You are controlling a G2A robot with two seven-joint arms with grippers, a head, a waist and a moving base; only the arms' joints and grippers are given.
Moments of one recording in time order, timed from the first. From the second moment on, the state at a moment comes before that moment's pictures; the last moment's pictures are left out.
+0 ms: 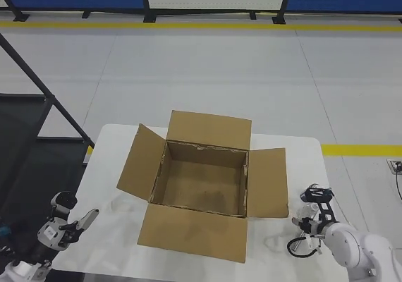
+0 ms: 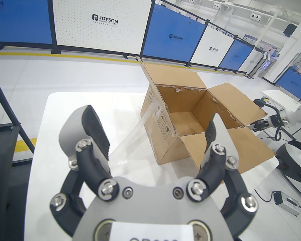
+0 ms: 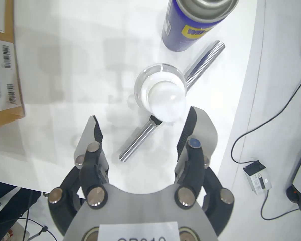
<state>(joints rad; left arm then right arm) 1.70 -1.11 -1.95 -1.86 0.73 -0.70 -0.02 -1.27 -1.06 1.46 -1.74 -1.05 0.22 1.08</state>
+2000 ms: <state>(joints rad) 1.70 -1.11 -1.95 -1.86 0.73 -0.70 -0.02 -1.41 -1.10 1.42 -1.75 -1.15 0.41 0.80</state>
